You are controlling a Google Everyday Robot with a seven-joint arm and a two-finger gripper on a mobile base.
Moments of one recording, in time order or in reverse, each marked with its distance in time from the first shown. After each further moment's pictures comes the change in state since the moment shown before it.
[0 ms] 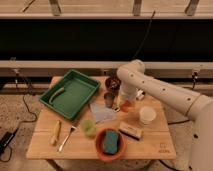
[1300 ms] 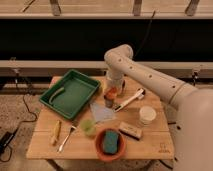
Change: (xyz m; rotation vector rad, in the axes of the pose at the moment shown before) arm 0.051 -0.082 -0.042 0.099 0.065 -0.079
